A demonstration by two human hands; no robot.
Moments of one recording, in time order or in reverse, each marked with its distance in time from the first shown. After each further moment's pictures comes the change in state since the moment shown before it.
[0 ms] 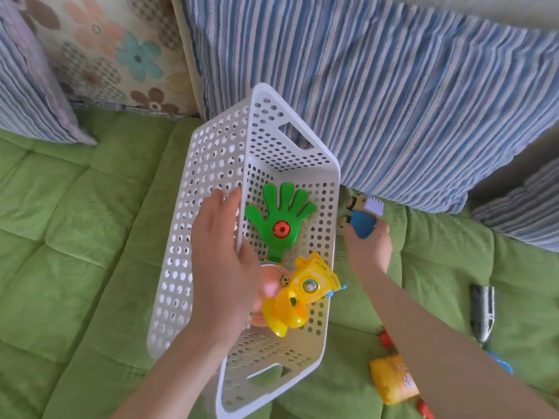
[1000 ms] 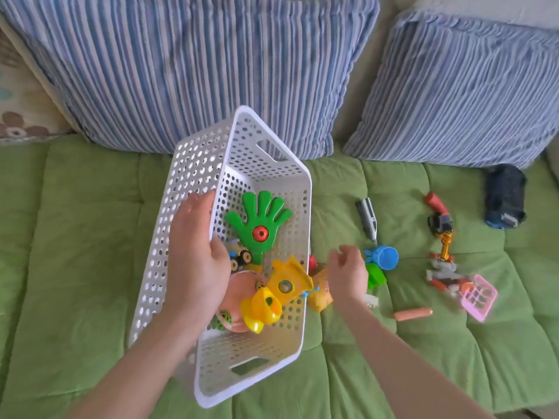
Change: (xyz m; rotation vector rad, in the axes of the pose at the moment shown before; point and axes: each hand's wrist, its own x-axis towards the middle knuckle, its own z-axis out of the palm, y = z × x) left_hand -0.082 0.042 0.015 -0.029 -0.293 0.325; right_hand -0.119 0.126 -0.107 0.035 0.226 0.204
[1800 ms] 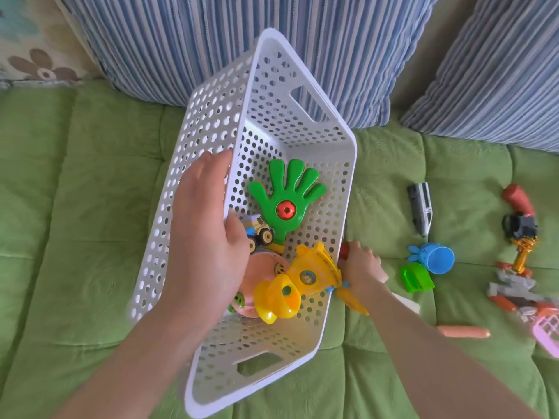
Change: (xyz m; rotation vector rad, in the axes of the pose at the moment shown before) left_hand -0.007 -0.011 0.026 0.071 0.111 0.008; right_hand 0.067 0.052 0.069 -0.748 -0.391 -0.029
